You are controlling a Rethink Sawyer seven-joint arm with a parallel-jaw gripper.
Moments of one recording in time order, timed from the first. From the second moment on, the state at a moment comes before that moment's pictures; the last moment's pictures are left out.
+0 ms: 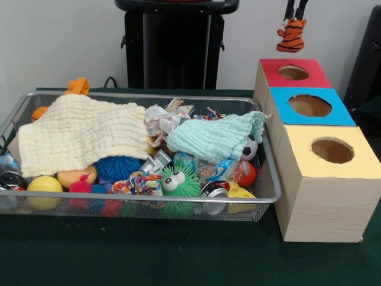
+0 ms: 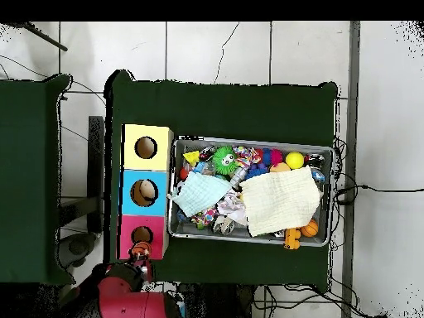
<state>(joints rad) 0.34 -1.04 -0.23 2.16 0.07 0.38 1.67</state>
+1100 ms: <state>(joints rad) 0.34 -0.99 -0.23 2.16 0.09 0.34 1.67</state>
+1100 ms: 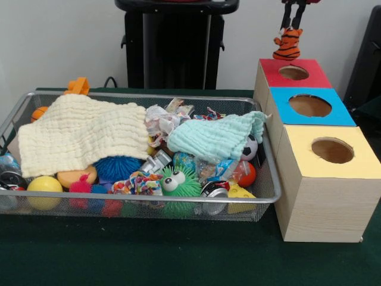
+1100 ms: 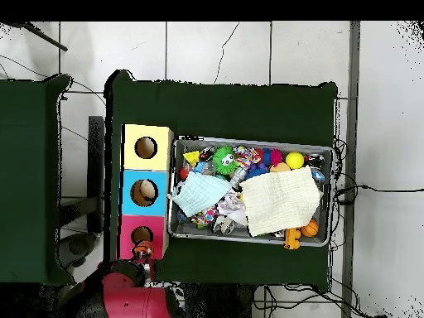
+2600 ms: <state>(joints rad) 0.36 -0.93 -0.25 2.12 0.13 0.30 1.67</state>
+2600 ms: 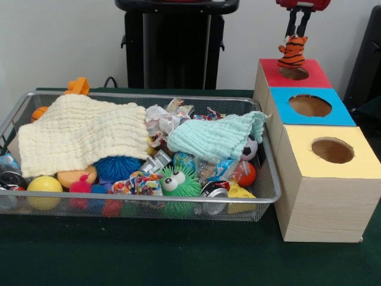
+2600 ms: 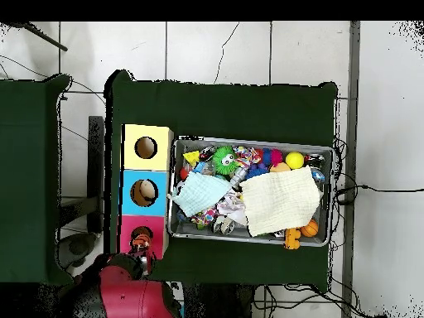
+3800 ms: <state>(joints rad) 0.38 -0.91 -0.27 2.12 0.13 0.26 1.67</state>
